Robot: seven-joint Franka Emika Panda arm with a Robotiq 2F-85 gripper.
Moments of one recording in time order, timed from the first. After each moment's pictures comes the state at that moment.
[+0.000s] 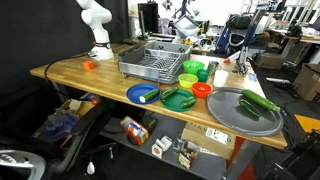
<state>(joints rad) -0.12 -0.61 -0.38 -2.30 -0.09 1.41 -0.35</state>
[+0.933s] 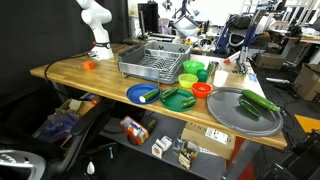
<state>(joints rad) -0.12 -0.60 -0.35 -2.30 -0.07 1.45 -0.34</state>
